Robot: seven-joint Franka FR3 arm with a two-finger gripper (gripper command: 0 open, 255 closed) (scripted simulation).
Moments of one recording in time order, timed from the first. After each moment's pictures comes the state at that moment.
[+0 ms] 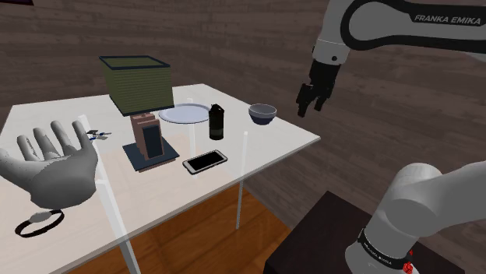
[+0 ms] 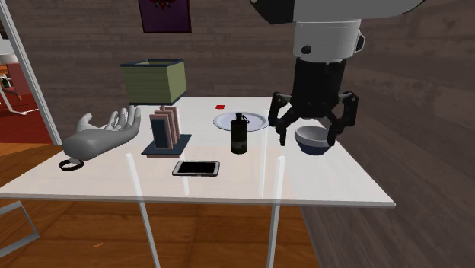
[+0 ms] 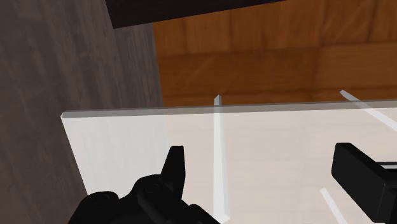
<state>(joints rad) -0.02 -0.78 0.06 -2.32 0.01 1.64 0.13</state>
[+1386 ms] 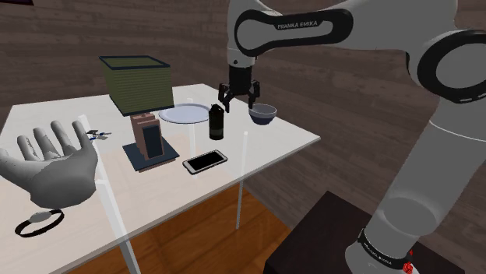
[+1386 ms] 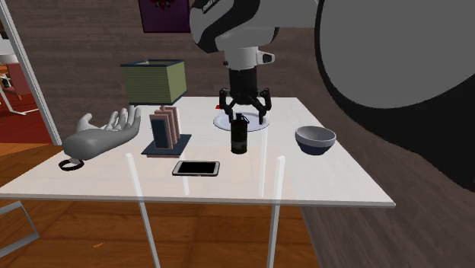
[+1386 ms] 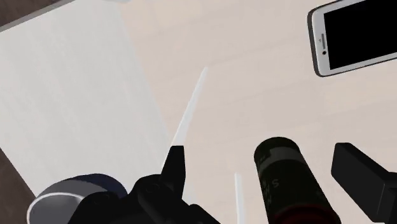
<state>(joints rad) -0.05 0.00 0.29 -1.71 -0.09 1.73 0.61</state>
